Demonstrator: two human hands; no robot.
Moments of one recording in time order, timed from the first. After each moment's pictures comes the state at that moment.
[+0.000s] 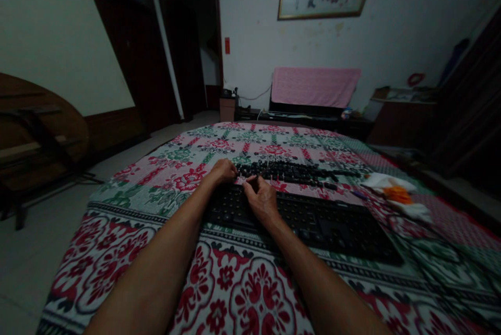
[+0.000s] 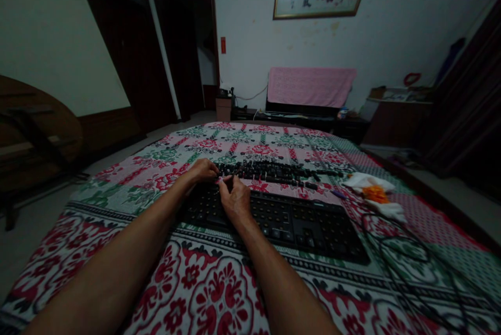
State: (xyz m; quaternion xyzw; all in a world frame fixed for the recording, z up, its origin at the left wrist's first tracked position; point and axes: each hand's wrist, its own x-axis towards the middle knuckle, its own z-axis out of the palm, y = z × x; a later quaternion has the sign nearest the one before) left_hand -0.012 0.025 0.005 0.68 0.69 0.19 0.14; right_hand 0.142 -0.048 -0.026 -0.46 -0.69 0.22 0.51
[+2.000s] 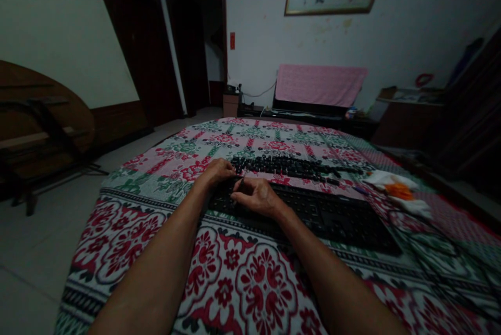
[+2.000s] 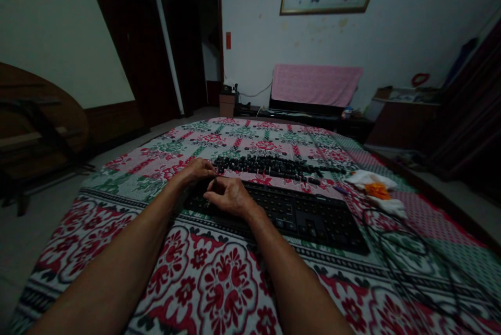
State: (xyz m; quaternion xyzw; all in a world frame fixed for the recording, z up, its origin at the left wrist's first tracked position) left_hand -0.038 -0.013 -0.004 0.70 0.67 0.19 0.17; right_hand 0.146 -0.061 -0.017 -0.25 -0.82 0.38 0.34
